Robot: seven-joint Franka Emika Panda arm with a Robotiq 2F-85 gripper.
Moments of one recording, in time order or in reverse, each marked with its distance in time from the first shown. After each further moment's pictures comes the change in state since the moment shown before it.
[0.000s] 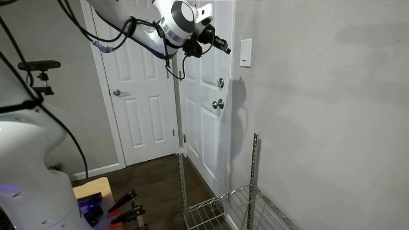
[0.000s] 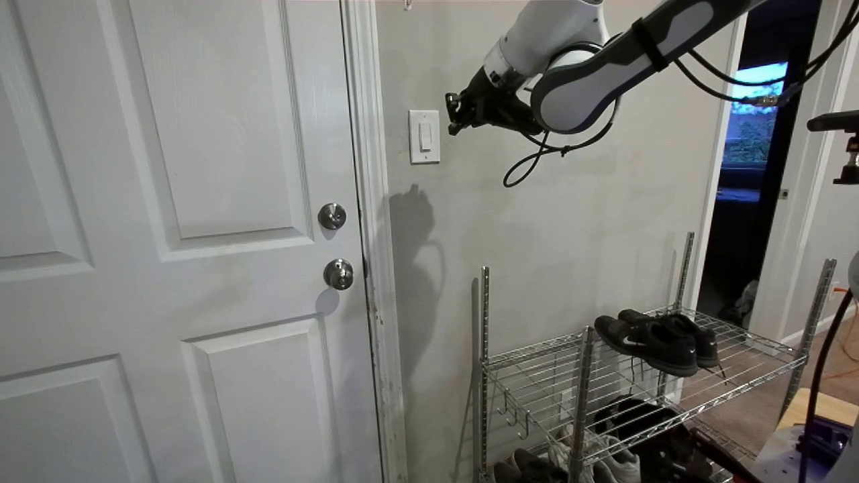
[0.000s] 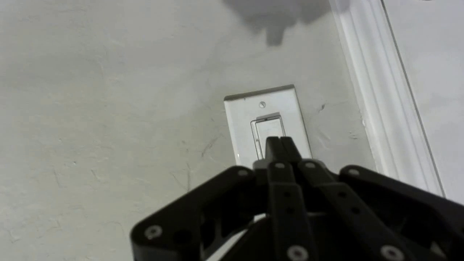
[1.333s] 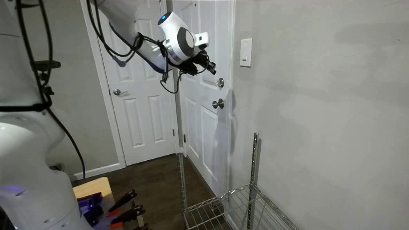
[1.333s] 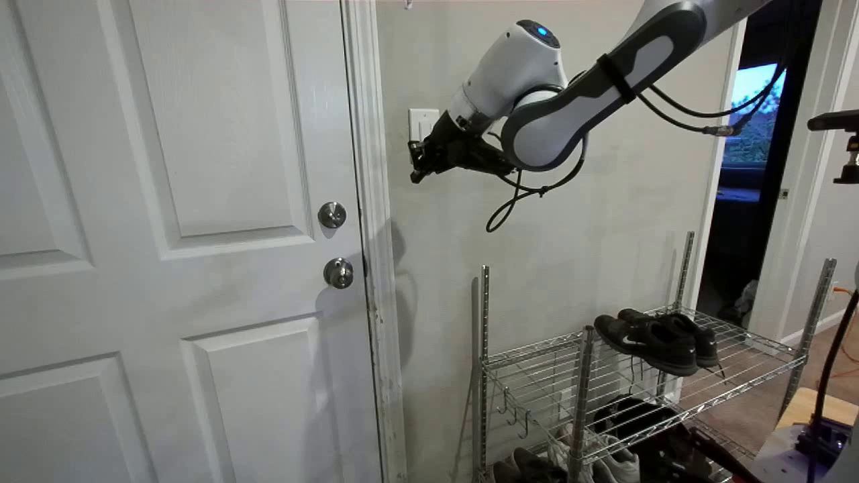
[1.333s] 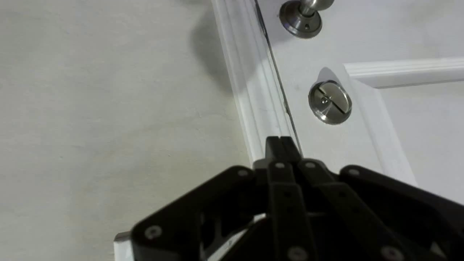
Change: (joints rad) arm 0.062 0.185 0.096 0.011 0.007 0.013 -0.083
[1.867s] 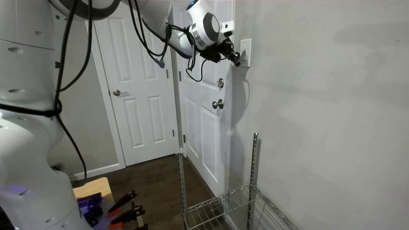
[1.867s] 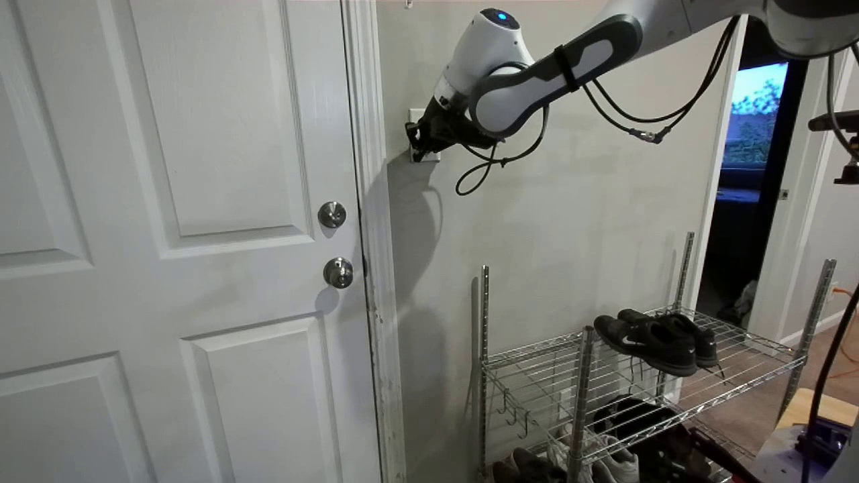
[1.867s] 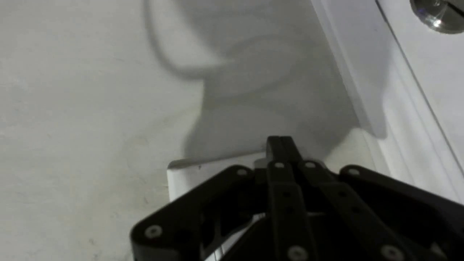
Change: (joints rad) arm 0.052 0.256 -0.073 0.425 -0.057 -0.297 -0.012
